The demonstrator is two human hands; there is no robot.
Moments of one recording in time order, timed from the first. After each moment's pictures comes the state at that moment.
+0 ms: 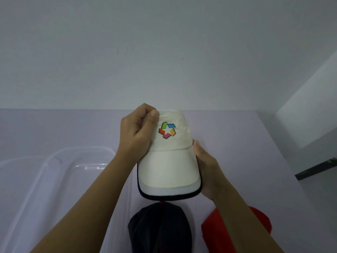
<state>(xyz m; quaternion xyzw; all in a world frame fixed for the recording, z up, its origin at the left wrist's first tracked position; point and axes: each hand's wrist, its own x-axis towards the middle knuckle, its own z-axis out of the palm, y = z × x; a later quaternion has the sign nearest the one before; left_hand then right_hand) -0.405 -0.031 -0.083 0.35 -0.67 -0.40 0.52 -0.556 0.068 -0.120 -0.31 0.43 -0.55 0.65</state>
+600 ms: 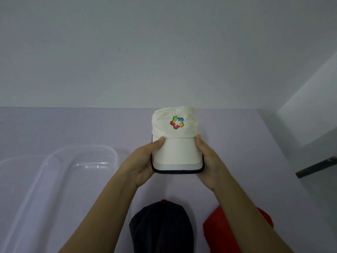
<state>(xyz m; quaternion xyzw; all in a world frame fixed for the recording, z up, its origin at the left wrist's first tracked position) -0.406 -0.008 -0.119 0.41 -0.25 -0.84 0.27 -0.572 0.051 -0.140 -0.20 0.45 -0.57 0.66</state>
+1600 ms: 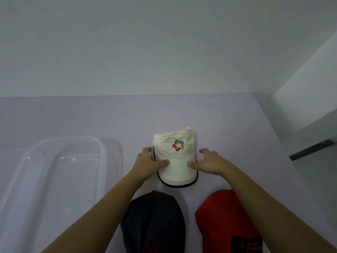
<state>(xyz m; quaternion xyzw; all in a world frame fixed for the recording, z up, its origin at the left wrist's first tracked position) -0.429 -0.006 -0.224 0.58 -0.55 -0.59 0.09 -0.635 0.062 -0.193 -0.41 0.79 -0.02 0.45</state>
